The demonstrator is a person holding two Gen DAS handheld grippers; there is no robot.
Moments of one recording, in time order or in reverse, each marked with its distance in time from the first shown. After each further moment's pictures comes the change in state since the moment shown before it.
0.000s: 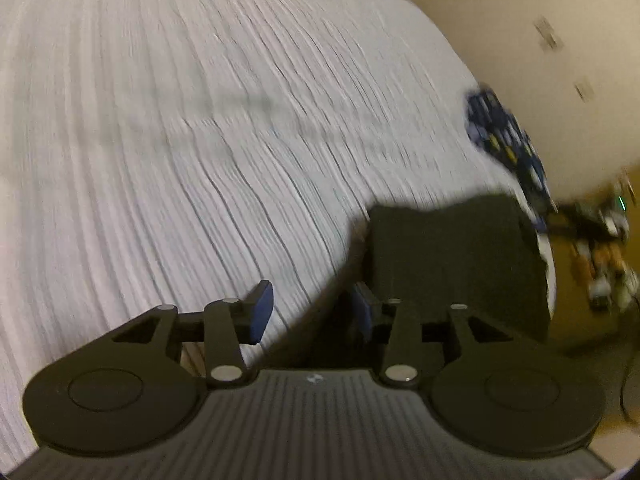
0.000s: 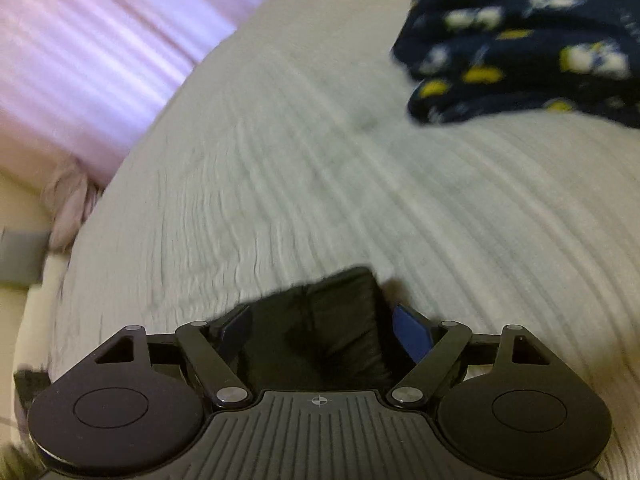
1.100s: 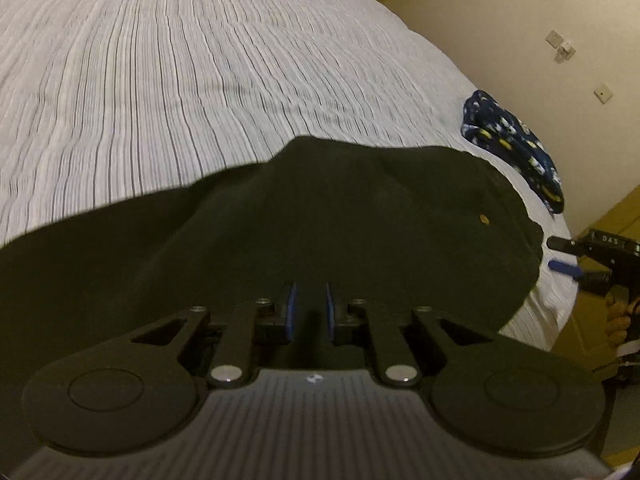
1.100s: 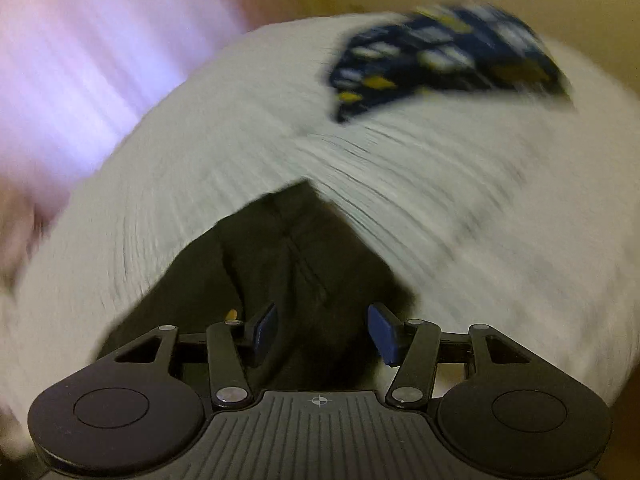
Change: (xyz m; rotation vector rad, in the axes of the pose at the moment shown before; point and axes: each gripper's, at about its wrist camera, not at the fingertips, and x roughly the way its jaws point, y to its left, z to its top) left arm -0.049 -0.097 -0.111 -0.039 -0.217 0.199; right arm -0.088 0.023 -0.149 0.215 -0.270 -0.207
